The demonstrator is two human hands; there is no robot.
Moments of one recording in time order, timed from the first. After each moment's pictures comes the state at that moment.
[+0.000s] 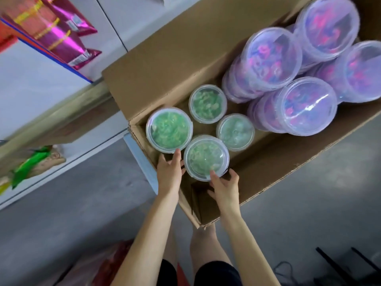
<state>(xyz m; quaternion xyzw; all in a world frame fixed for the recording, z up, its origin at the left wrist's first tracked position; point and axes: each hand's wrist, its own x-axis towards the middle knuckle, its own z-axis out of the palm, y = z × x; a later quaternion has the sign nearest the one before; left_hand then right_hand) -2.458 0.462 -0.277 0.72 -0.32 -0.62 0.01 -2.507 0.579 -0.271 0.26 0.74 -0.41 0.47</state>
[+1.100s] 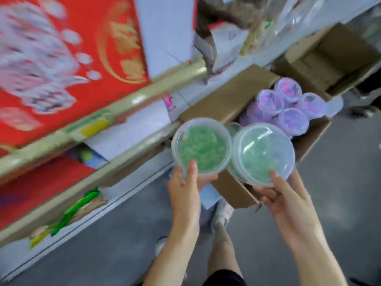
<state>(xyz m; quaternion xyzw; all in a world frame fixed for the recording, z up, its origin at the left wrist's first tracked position) -2.242 0.393 -0.050 0.49 -0.40 -0.74 0.21 -2.325 0.537 -0.019 0.07 0.63 -0.71 0.30</state>
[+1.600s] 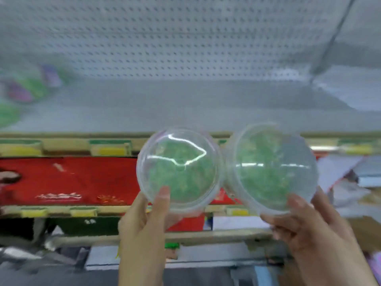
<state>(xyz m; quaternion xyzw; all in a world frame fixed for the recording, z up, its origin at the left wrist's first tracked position) -1.972 0.248 0.236 0.51 -0.36 -0.57 0.53 -2.152 0.323 0.263 -0.25 0.51 -0.71 0.43</state>
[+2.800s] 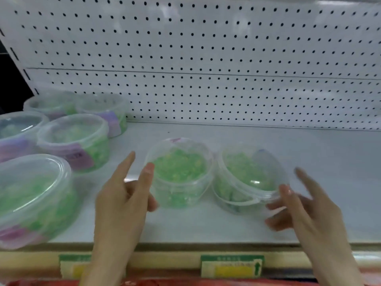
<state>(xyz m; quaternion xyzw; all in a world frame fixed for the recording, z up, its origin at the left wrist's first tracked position) -1.769 -0.042 0.291 0.58 -0.56 -0.32 0.50 -1.996 0.042 0.288 -0.36 0.67 -0.60 0.25</state>
